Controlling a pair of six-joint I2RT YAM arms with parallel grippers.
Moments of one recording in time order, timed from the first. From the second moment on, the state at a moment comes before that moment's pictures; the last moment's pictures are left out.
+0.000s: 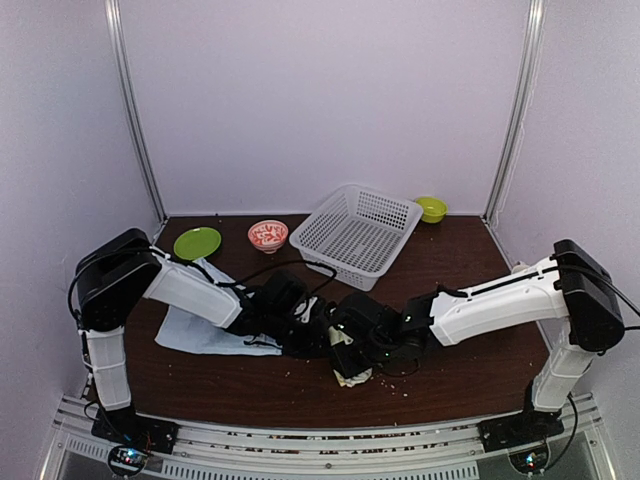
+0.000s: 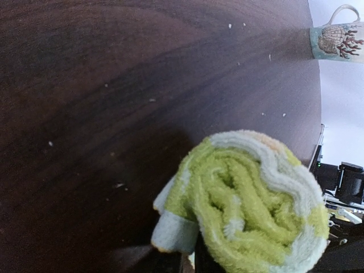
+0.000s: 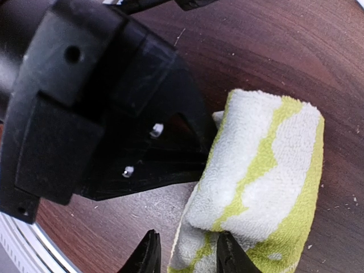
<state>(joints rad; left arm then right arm) -0.92 1.97 1.01 0.12 0.45 -0.85 1.17 1.74 1.04 -0.31 0.13 0.63</state>
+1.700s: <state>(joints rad) -0.90 2.02 1.11 0.16 0.49 -0.87 1.14 1.69 0.92 -0.16 0.04 0.63</state>
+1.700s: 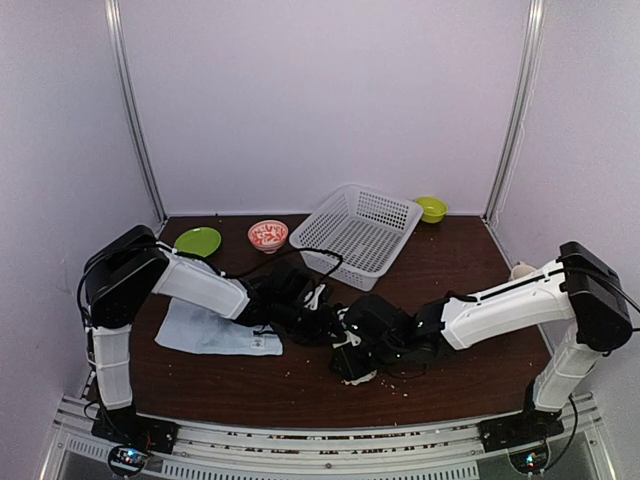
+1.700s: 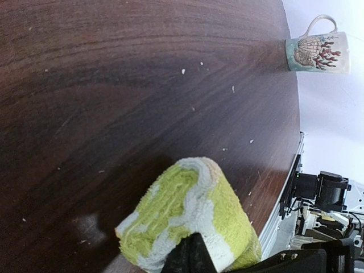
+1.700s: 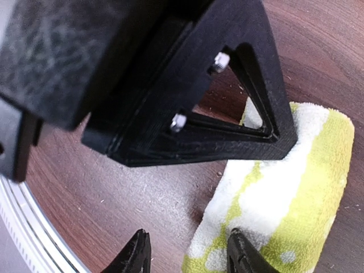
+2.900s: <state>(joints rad) -0.90 2.05 1.11 0.22 0.52 -0.87 1.18 1.61 0.96 -0.44 0.15 0.66</state>
